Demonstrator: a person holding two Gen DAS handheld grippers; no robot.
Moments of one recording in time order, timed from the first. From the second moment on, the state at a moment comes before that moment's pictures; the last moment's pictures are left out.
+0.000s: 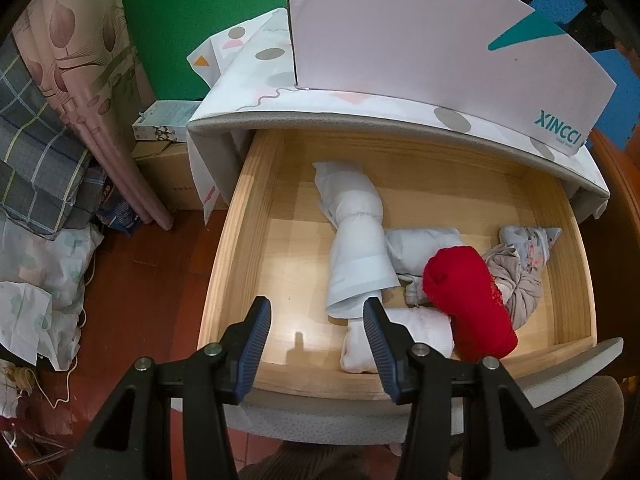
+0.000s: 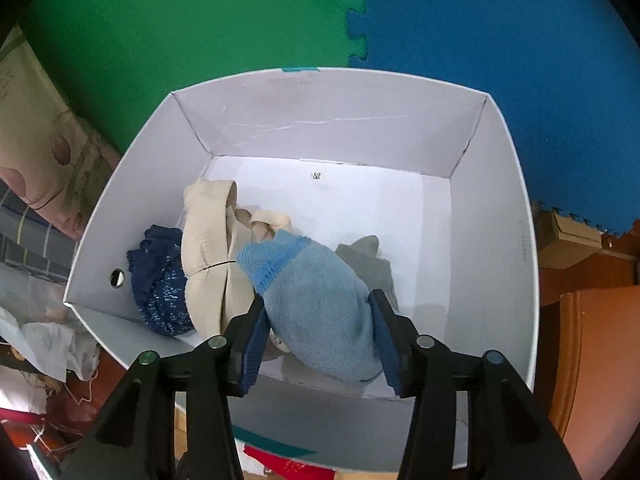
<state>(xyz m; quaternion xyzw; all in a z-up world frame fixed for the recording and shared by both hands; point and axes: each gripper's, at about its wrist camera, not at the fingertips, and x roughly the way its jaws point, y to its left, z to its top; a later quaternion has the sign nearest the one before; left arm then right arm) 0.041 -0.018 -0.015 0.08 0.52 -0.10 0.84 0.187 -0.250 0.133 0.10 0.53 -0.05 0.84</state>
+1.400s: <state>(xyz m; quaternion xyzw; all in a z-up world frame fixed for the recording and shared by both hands) 0.048 -0.004 -0.025 0.05 0.55 -0.08 0.83 0.049 -0.231 -0.025 0.05 0.68 0.04 0.73</state>
